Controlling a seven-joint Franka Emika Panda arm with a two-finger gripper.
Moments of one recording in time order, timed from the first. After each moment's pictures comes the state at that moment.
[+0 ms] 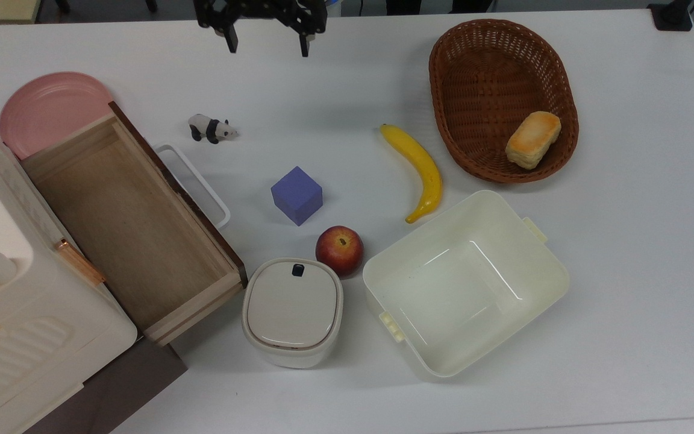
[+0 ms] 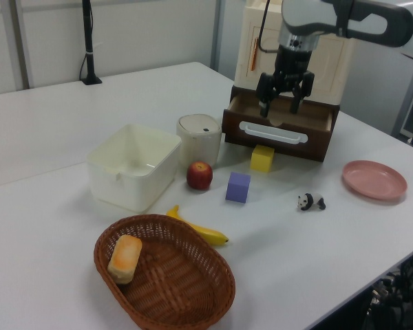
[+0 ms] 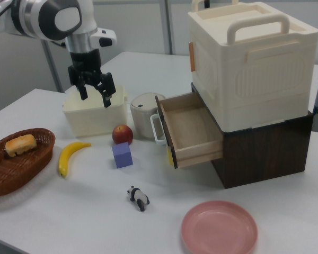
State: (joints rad) arm 0.01 0.04 -0.03 -1.63 0.03 1.67 0.04
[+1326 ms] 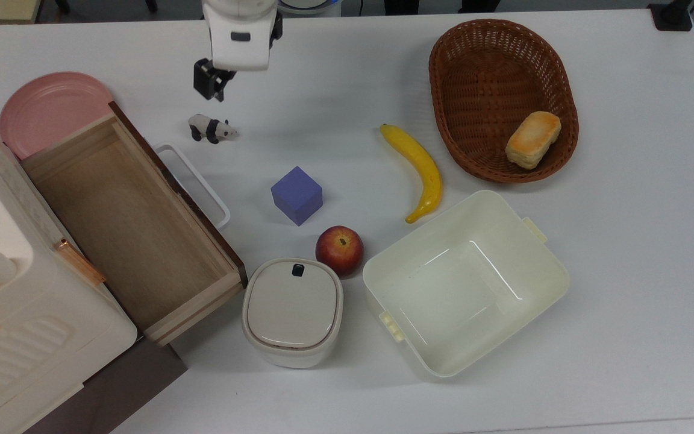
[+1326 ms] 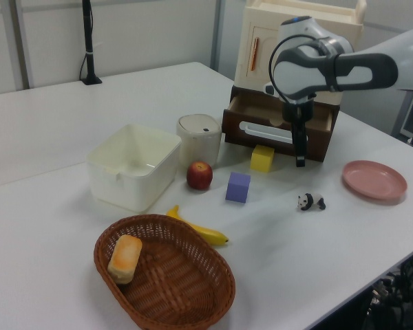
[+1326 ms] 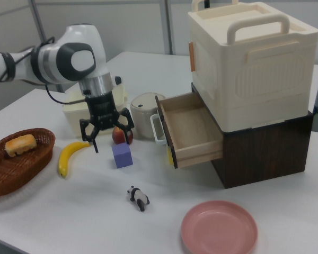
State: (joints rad) arm -0.42 0.06 0.40 -1.89 -0.23 1.77 -0.84
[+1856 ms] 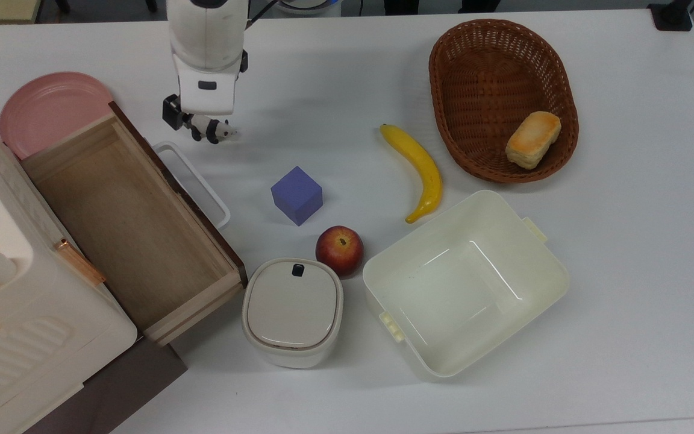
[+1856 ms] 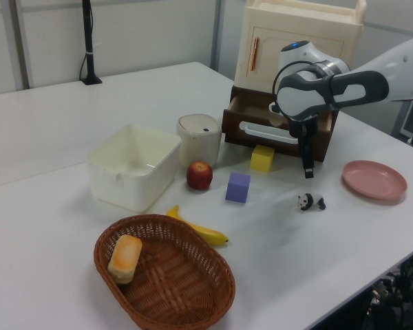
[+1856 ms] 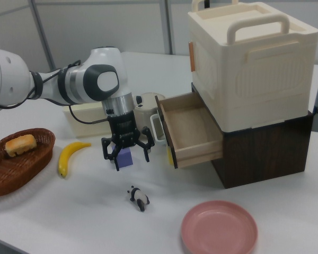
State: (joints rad) arm -0.49 0.17 0.40 -1.89 -0.34 1.85 -0.84
